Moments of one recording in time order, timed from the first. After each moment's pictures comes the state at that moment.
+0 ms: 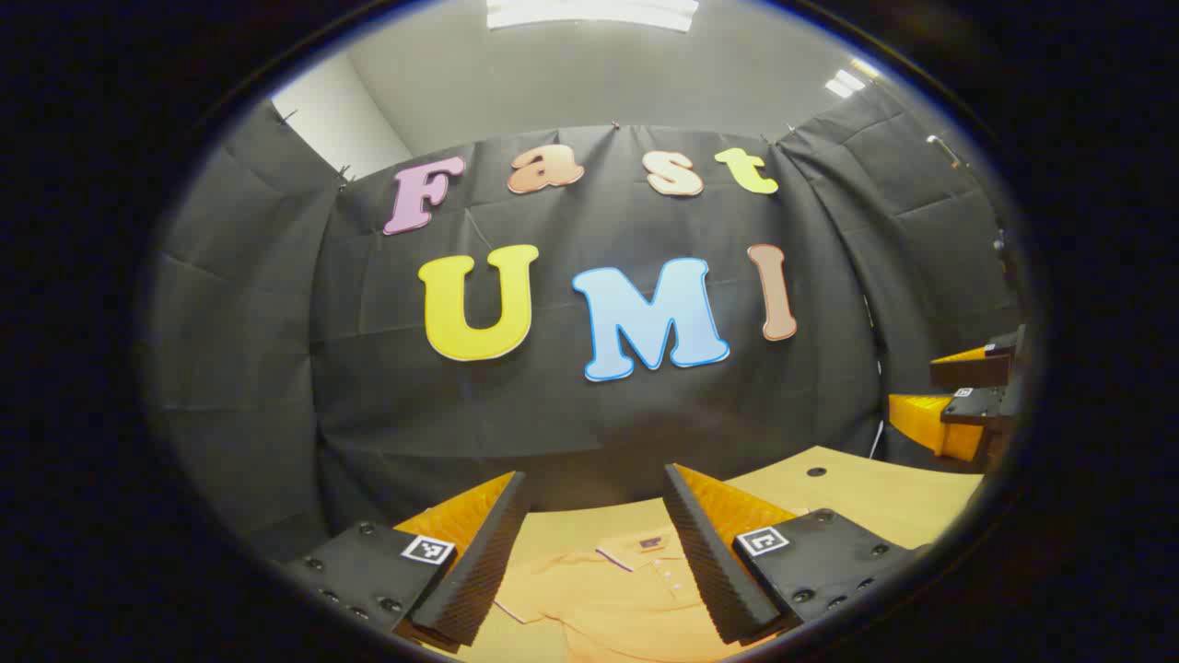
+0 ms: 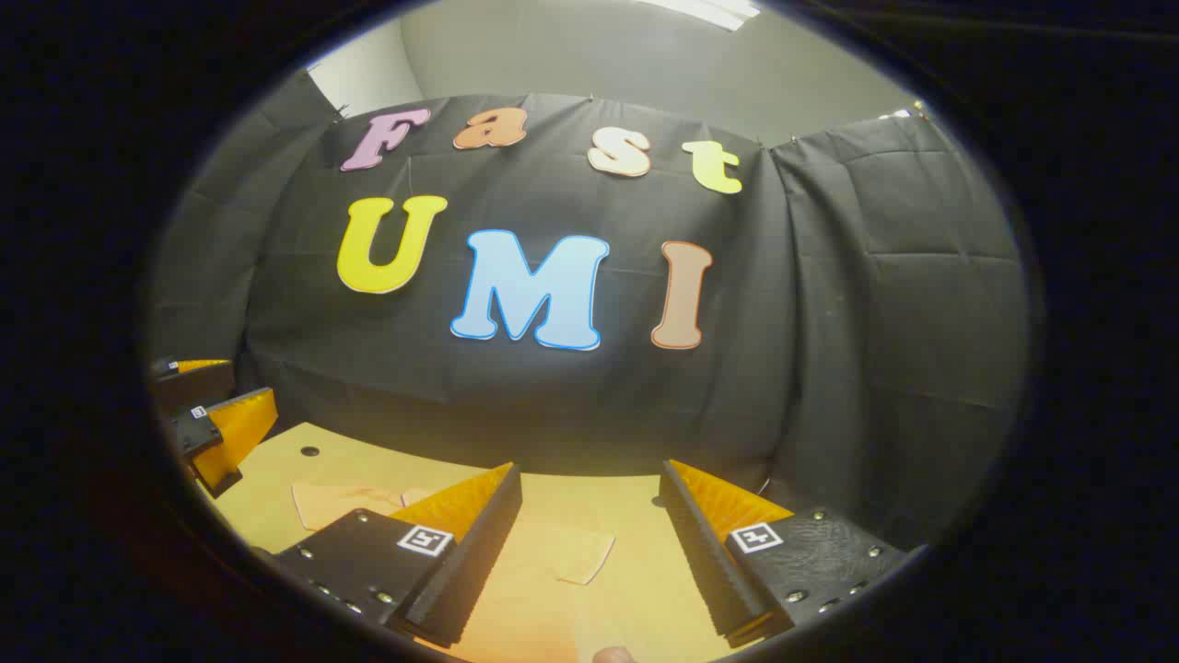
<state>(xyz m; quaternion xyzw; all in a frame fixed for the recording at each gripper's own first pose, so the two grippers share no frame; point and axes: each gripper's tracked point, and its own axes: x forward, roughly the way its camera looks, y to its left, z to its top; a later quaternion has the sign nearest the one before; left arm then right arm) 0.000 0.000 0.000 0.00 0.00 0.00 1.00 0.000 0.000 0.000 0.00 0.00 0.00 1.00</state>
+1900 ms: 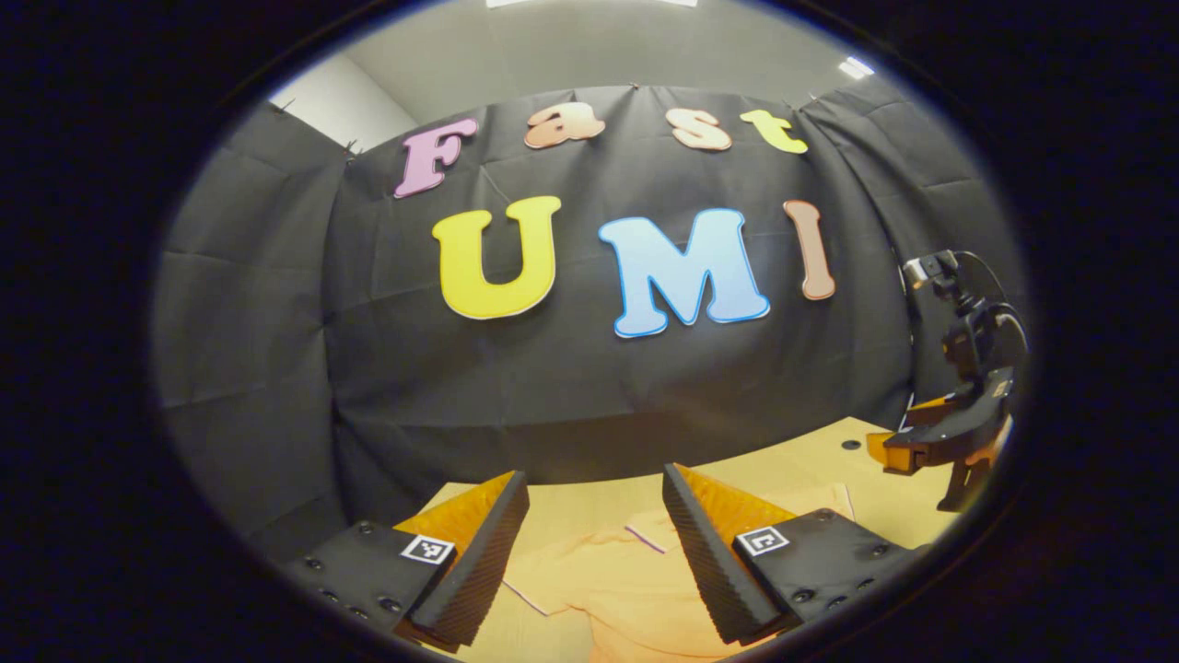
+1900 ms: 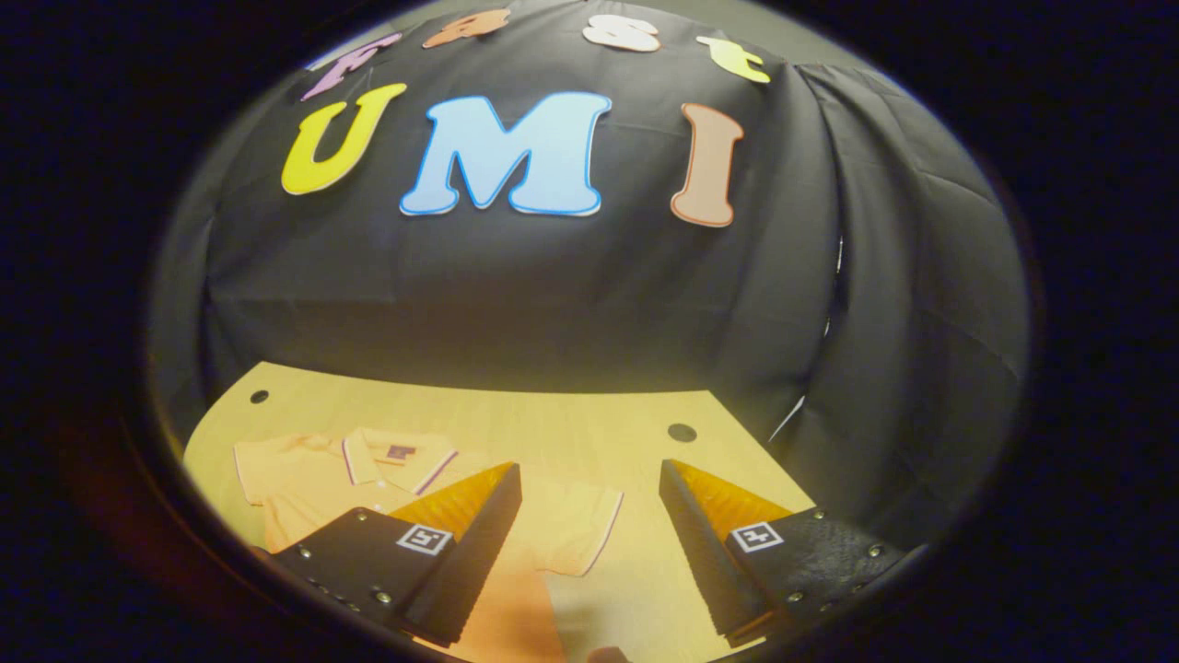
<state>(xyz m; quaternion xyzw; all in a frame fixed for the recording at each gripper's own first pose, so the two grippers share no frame) 0.046 0.032 -0.050 0.00 0.08 0.04 1.00 0.164 -0.004 -0.135 0.01 0.20 0.00 0.98</state>
